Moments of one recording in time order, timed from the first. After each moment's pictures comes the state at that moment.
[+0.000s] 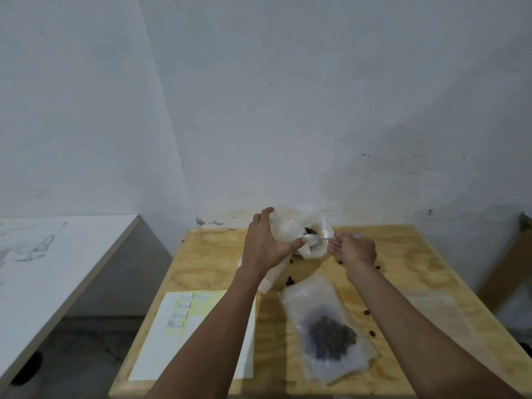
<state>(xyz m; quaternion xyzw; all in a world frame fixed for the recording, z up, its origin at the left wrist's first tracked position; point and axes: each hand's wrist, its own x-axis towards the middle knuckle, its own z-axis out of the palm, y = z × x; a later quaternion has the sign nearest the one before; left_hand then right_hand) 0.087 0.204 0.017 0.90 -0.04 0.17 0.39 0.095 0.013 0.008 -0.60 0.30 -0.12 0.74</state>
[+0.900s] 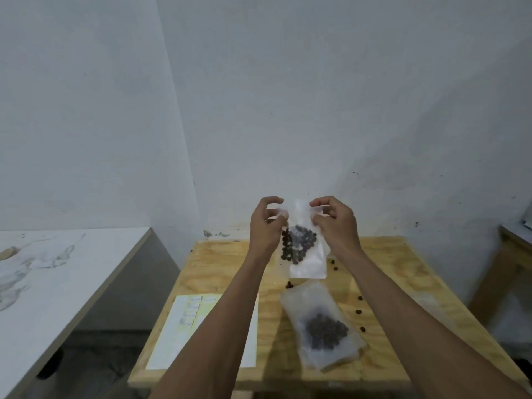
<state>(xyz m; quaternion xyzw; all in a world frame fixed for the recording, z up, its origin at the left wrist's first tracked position) 0.060 0.196 0.080 0.71 -0.07 0.18 0.68 0.048 0.036 0.098 -0.77 -0.03 -0.20 0.61</state>
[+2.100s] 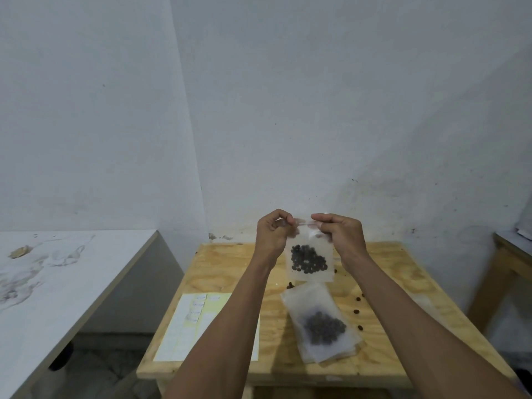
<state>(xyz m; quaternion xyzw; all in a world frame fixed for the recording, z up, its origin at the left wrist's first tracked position) 0.036 0.189 0.088 0.68 -0.09 0.13 0.72 0.025 0.024 0.102 -0.69 0.01 -0.12 0.71</state>
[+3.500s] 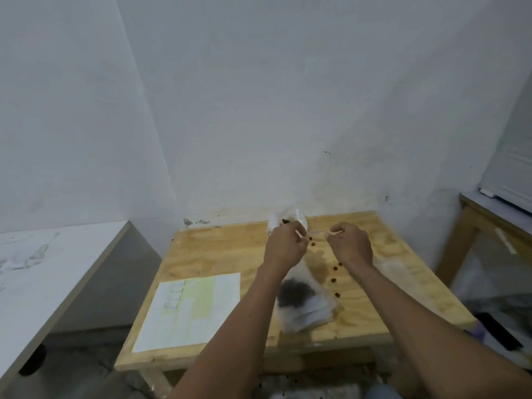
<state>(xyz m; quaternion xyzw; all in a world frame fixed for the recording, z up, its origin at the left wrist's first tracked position) 0.027 0.124 0.026 0.91 -0.12 0.10 0.39 0.017 -0.038 0.018 -0.89 0.18 -0.14 0.39</state>
